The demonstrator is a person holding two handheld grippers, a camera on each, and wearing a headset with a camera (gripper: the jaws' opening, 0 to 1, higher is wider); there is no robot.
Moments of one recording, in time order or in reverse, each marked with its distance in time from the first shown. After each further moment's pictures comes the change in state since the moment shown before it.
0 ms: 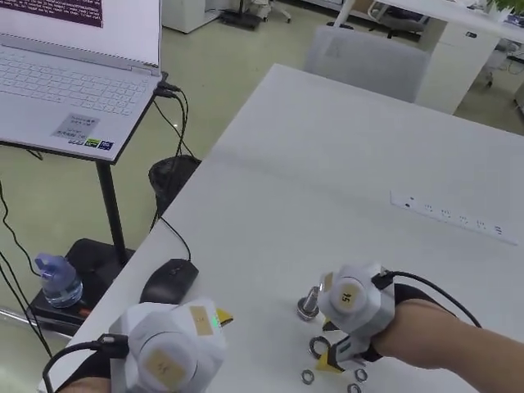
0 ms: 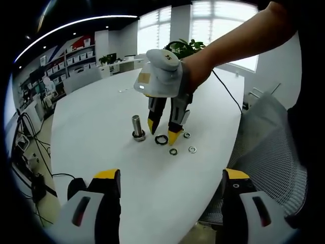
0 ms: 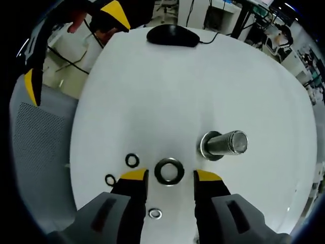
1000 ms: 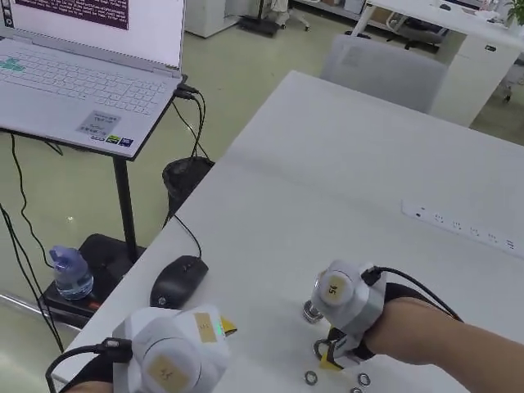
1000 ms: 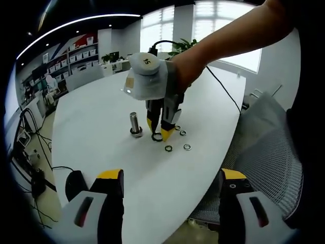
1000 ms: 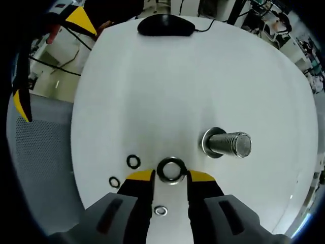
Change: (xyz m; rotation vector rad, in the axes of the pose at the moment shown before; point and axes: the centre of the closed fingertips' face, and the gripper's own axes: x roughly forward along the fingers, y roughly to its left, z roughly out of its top) left arm -0.010 -0.014 -0.007 -0.027 0.003 0.018; right arm 0.002 0.003 0.000 0.064 0.117 0.007
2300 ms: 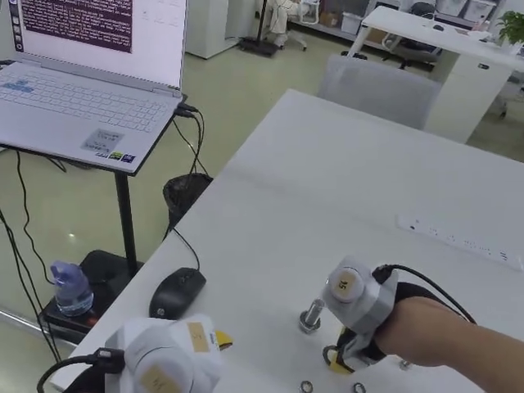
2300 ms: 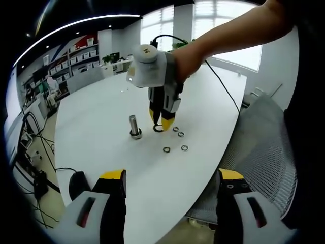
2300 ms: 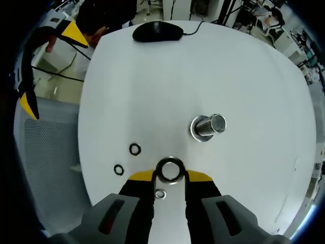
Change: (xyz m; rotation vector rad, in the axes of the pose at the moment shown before) left arm -0.008 -0.007 0.007 0.017 0.004 0.014; right arm -0.036 -0.007 -0.016 0.052 -0.007 -0.009
